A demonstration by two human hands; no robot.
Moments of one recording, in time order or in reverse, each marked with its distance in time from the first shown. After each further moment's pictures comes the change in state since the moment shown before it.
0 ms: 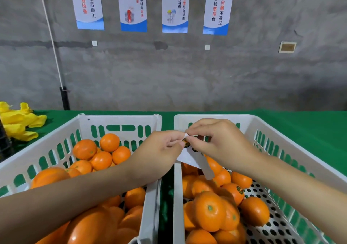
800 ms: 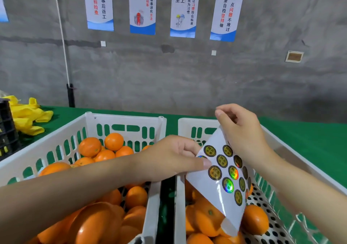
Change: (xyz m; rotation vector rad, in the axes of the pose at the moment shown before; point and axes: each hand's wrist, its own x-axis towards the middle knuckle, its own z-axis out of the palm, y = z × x) left_hand 0.004 0.011 -0.004 -0.382 -0.329 -0.098; right_hand 0.013 0.018 -0.013 0.194 0.346 0.429
